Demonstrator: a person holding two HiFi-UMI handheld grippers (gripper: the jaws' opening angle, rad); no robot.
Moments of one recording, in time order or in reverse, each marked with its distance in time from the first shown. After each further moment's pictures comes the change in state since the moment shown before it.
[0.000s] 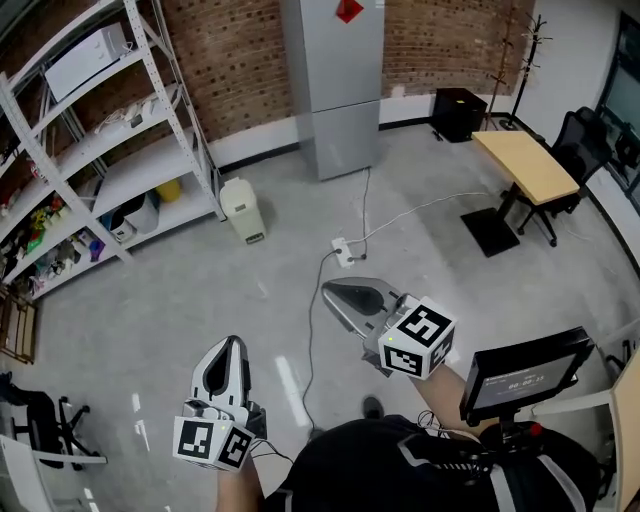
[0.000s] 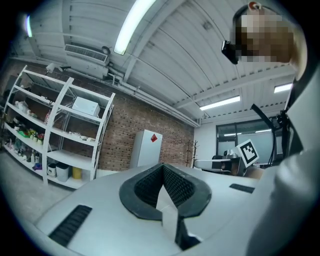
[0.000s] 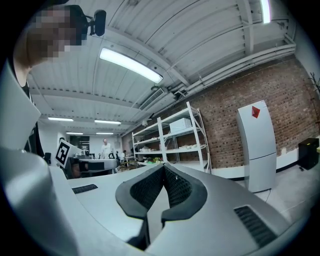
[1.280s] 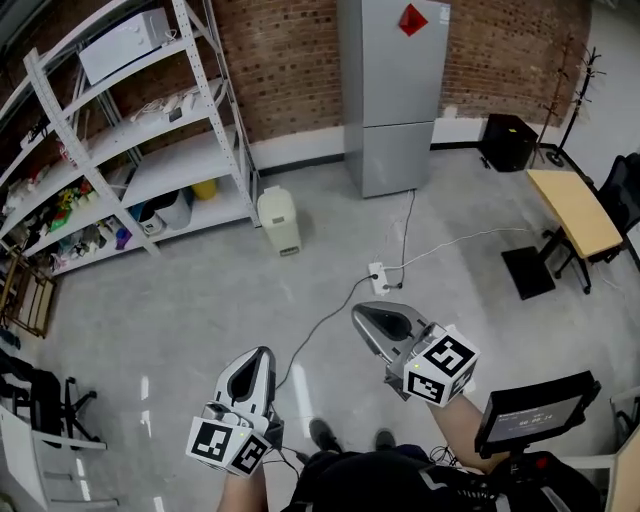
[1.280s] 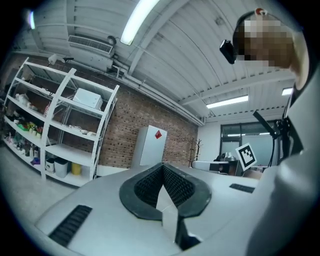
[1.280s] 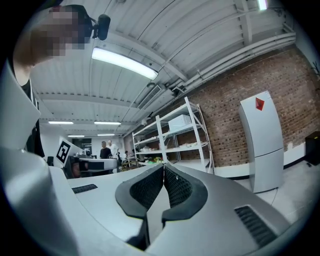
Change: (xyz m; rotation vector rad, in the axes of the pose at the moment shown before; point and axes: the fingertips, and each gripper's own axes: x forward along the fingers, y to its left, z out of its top) left arm 0.078 0.061 -0.011 -0.047 0.037 0.017; right arm 0.081 -0.068 -0.013 0.044 0.014 0.041
